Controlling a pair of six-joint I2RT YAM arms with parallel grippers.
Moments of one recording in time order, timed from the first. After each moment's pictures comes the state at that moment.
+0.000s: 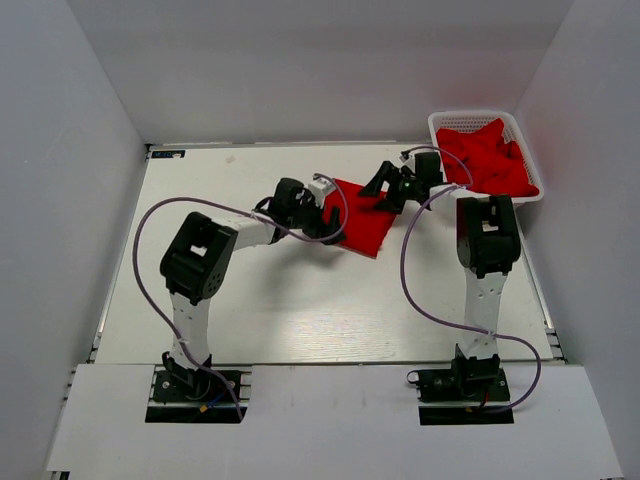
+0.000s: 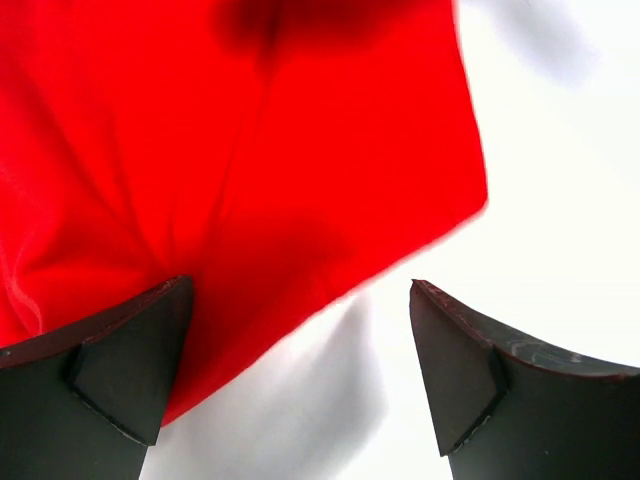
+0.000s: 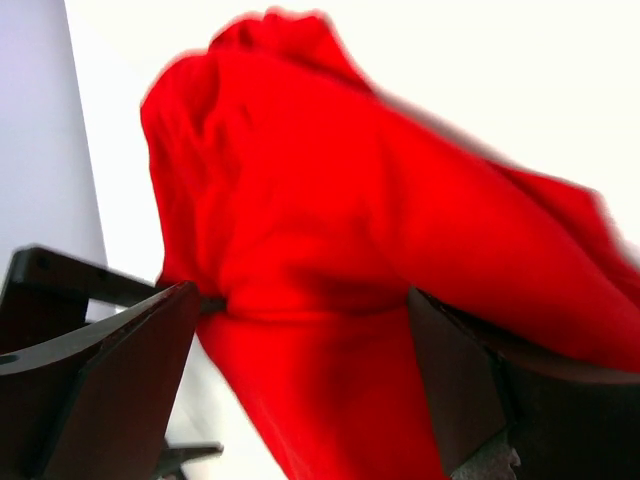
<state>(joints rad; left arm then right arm) -0.51 2.05 1.25 0.16 0.54 -0.09 0.15 2.18 1.44 0.03 -0.68 0.64</state>
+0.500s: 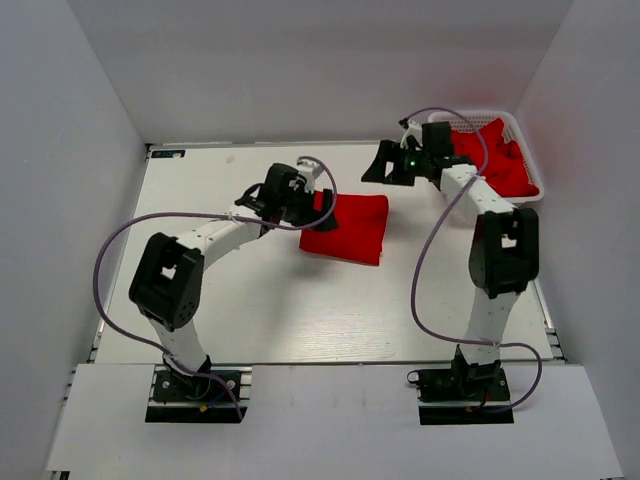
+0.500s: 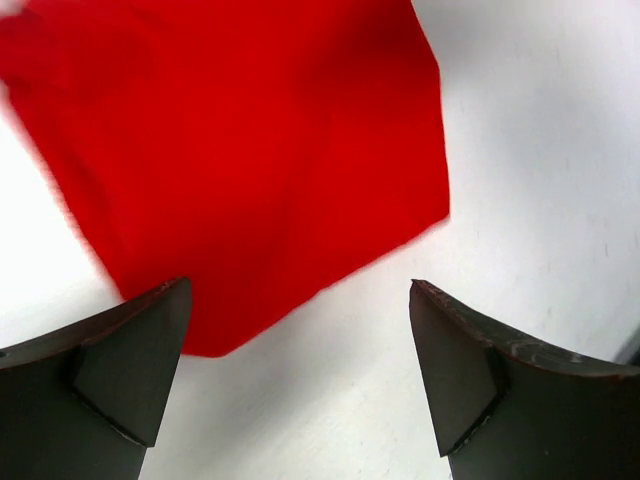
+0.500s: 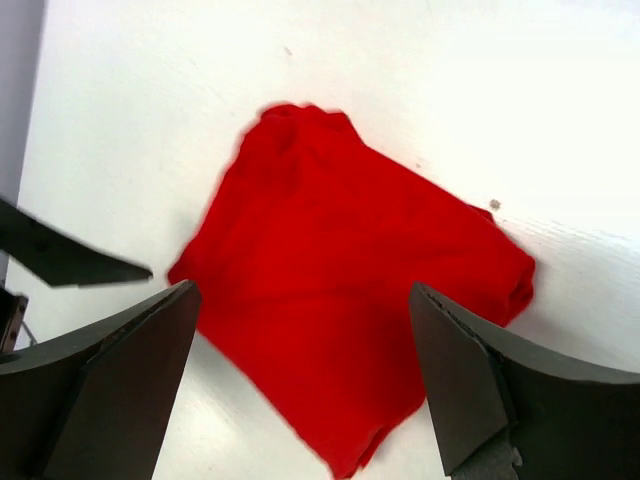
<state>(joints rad) -0.53 1.79 1.23 -0.12 0.38 -0.24 0.19 2.03 1.60 -0.31 -0.64 0.27</state>
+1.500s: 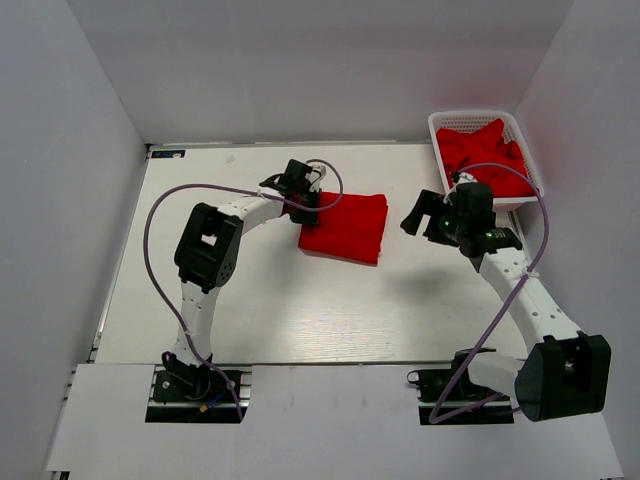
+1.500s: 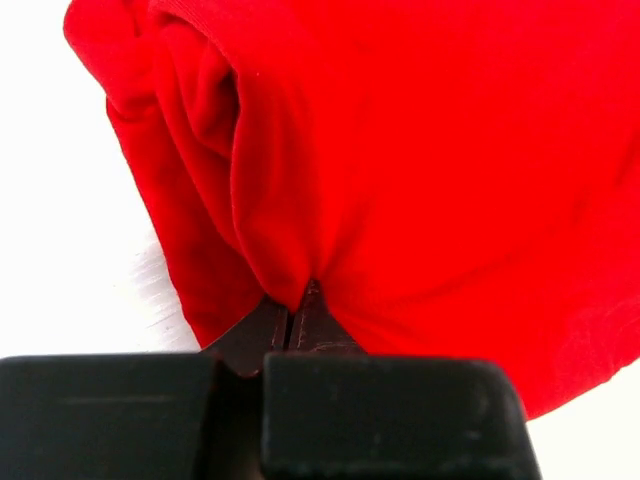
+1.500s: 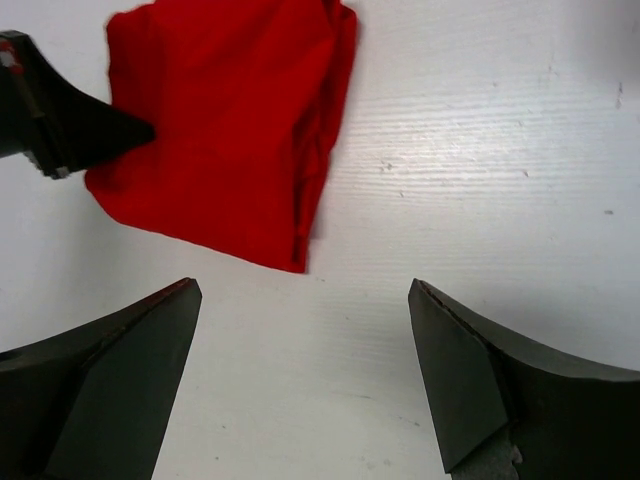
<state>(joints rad) -0.49 2.17 1.60 -0.36 0.17 -0.24 0.18 1.17 0.91 -0.39 -0.18 0.41</state>
